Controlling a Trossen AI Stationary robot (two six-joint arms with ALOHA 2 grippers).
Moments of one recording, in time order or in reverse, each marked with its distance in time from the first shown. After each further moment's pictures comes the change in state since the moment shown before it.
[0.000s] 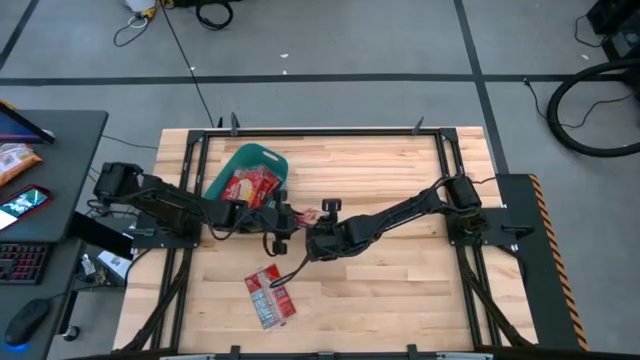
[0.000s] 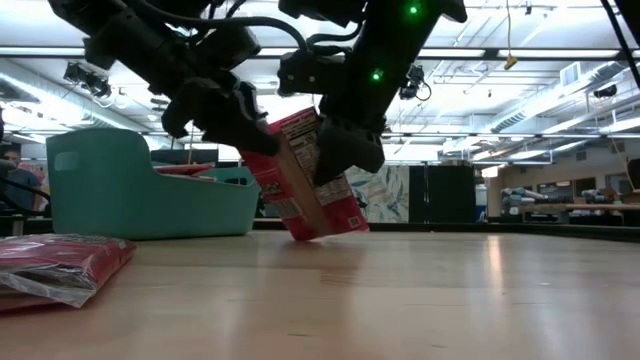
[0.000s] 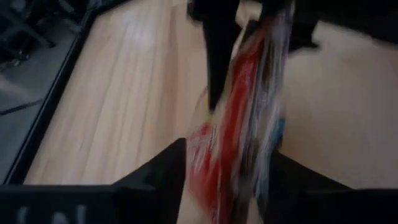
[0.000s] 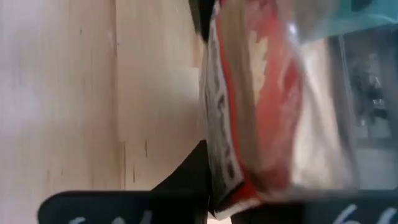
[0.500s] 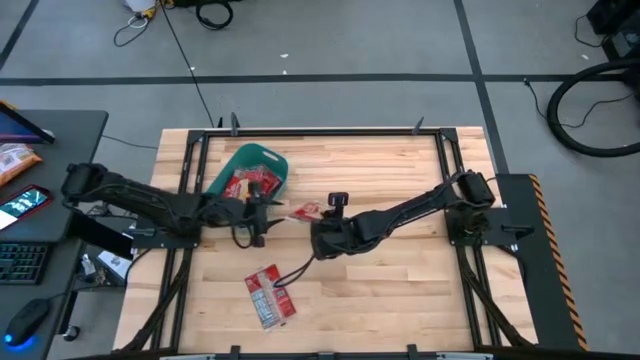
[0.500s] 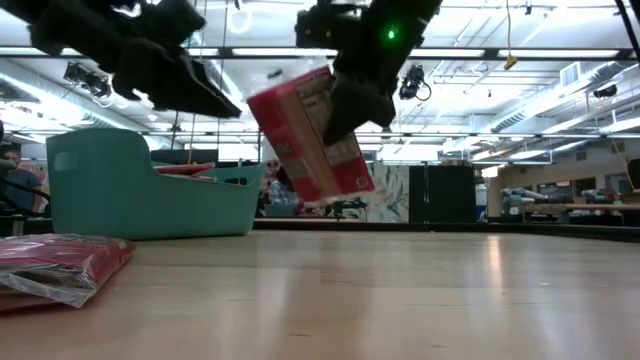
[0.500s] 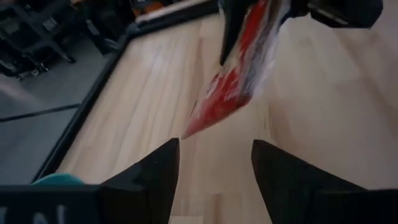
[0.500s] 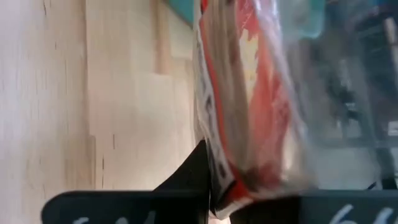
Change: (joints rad) left arm 0.001 -0.392 -0.188 -0.055 -0.019 -0.042; right arm 0.021 -0.106 0.000 -0.066 0.089 -0.004
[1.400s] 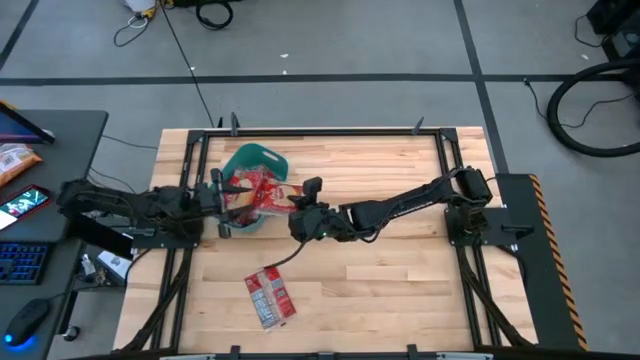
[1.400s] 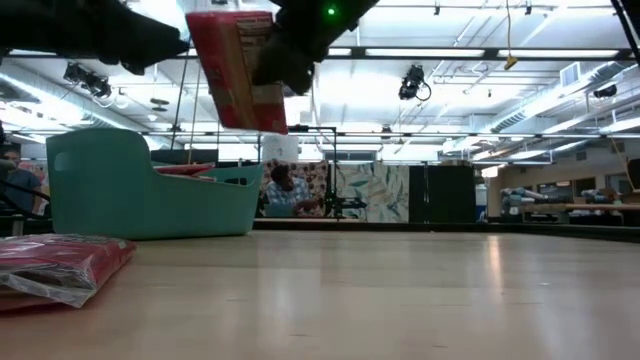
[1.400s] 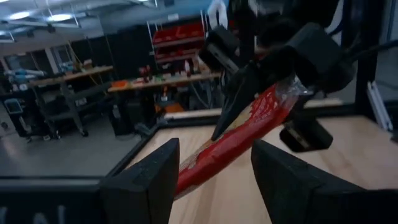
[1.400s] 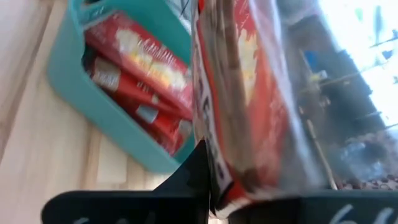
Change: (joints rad) left arm -0.012 -0.685 -0.240 0.066 0.001 -0.010; right arm -0.072 0.002 0.000 0.662 0.021 -0.638
